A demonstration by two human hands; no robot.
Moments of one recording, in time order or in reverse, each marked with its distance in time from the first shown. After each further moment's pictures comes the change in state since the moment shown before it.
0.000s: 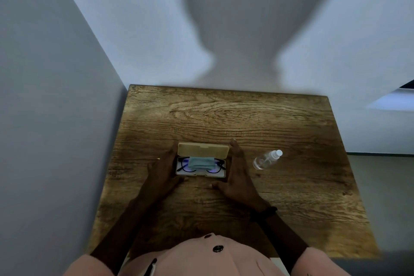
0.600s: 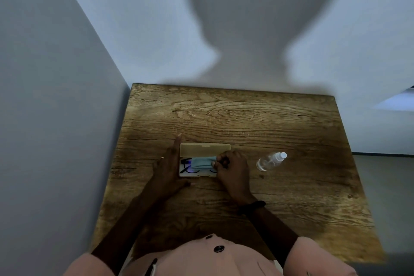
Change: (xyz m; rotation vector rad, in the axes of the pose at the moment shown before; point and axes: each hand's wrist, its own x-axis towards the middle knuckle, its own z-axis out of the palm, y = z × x) left_hand -0.001 0.008 -0.005 -0.016 -0.058 0.033; right_hand 0.024 -0.033 0.017 -0.009 0.219 0.318
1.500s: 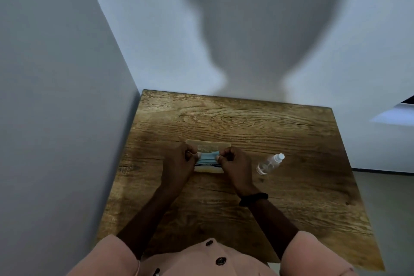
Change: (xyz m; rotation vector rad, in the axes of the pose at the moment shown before) left_hand 0.002 0.059 -0.007 -0.269 0.422 -0.154; right_hand 0.010 -0.018 -0.016 0.182 -0.020 0.056
